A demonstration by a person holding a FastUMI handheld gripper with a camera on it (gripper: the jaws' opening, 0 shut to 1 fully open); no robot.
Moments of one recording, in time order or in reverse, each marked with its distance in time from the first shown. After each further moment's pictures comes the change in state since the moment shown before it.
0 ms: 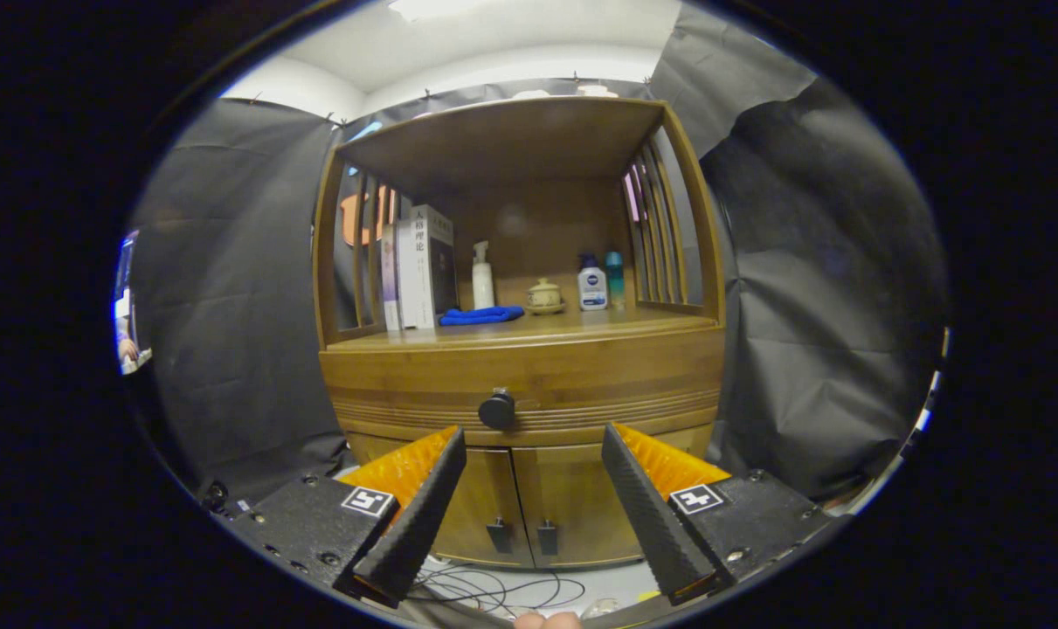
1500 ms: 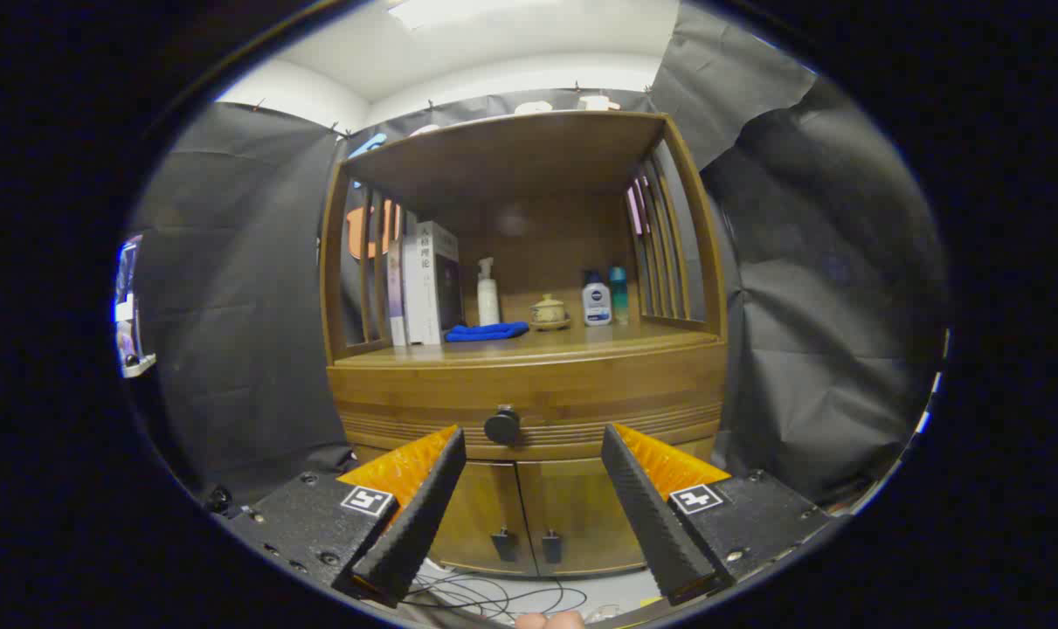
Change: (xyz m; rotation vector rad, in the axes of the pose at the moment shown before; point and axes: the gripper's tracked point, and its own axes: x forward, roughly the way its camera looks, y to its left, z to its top) arm -0.007 0.006 0.012 0.030 -0.043 0.033
